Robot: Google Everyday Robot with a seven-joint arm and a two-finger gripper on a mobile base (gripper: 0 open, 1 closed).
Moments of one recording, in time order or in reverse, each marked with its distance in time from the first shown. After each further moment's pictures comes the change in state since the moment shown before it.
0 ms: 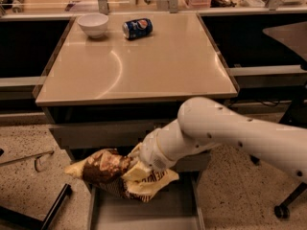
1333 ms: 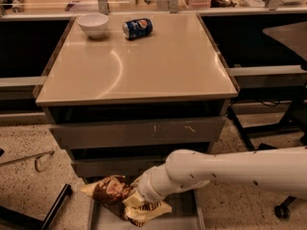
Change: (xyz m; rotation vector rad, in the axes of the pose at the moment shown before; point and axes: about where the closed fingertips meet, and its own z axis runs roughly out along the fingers) arm 0.110 -0.007 0.130 0.036 0.020 0.213
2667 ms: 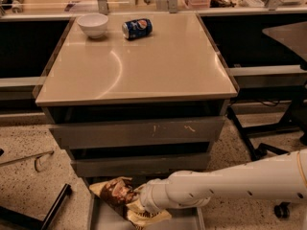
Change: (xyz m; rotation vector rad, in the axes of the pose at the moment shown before) arm 0.039 -0.019 0.041 0.136 -0.041 0.050
